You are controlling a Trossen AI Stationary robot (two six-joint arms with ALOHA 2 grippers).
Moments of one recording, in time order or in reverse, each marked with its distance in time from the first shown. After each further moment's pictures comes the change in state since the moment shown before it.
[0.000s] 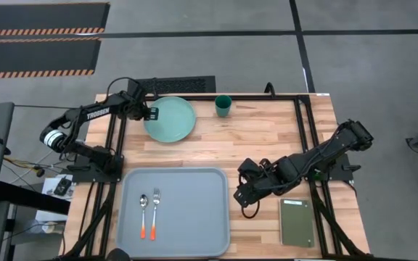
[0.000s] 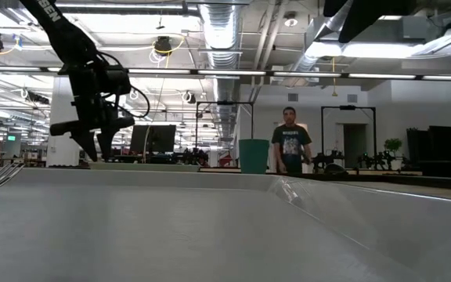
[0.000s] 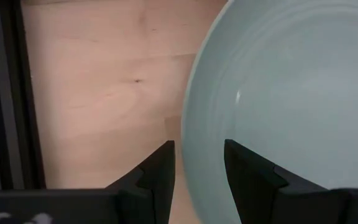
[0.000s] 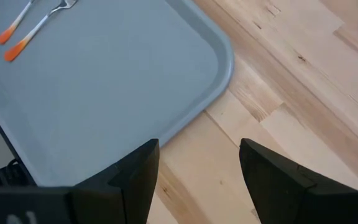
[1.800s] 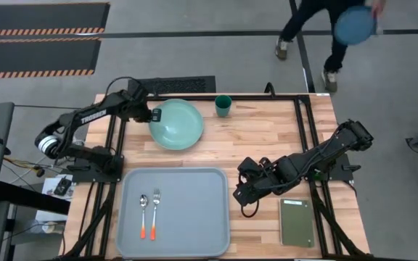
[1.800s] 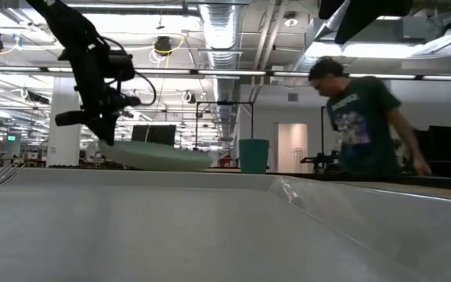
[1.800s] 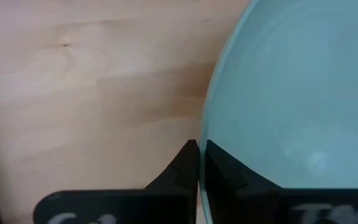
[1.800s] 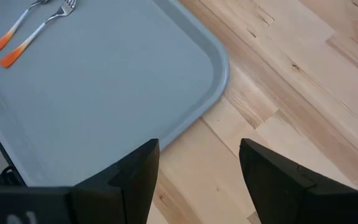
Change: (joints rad) left arm -0.083 -0.093 0.062 -0.145 0.159 -0.069; right arm 0.000 0.000 0.000 0.000 0.026 -0.011
